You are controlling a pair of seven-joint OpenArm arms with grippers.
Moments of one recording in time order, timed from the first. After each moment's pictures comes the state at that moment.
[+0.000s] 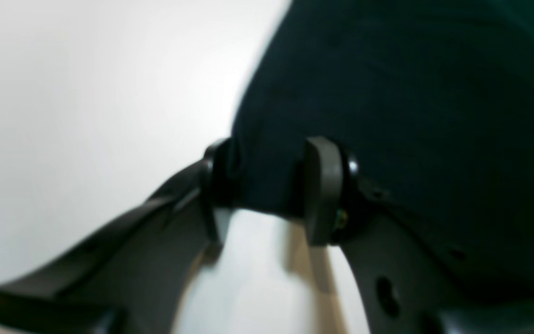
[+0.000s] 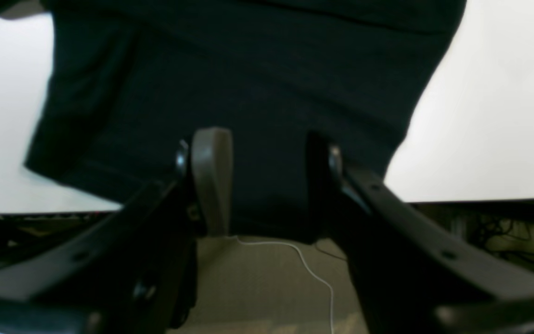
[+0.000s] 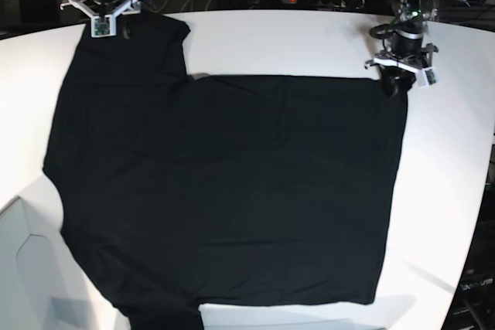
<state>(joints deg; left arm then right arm) 30.7 -19.8 -12.2 86.9 -34.7 -4.4 5.1 -53.8 4.9 5.8 118.0 0.0 -0.1 -20.4</state>
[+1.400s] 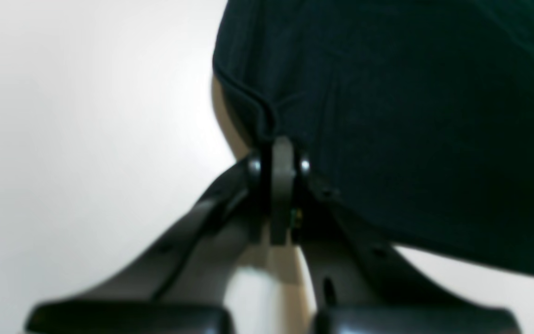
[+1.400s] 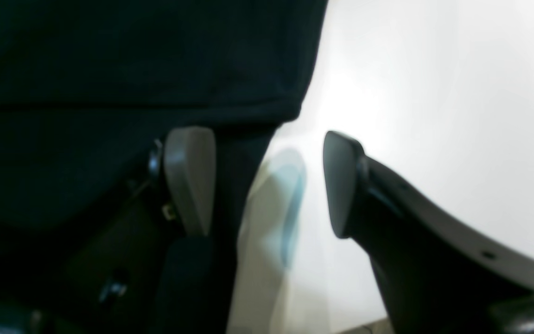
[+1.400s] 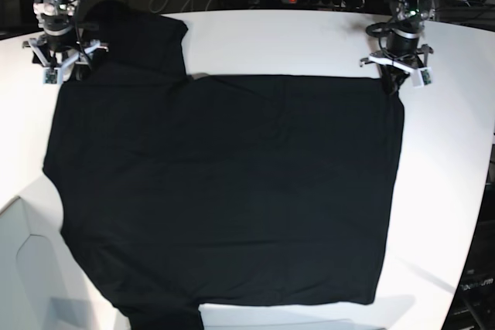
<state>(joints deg) 31.0 -19.7 -12.2 87.3 -34.6 -6.0 5.8 -29.7 4.9 28.4 96.9 1.0 16.2 -25.2</state>
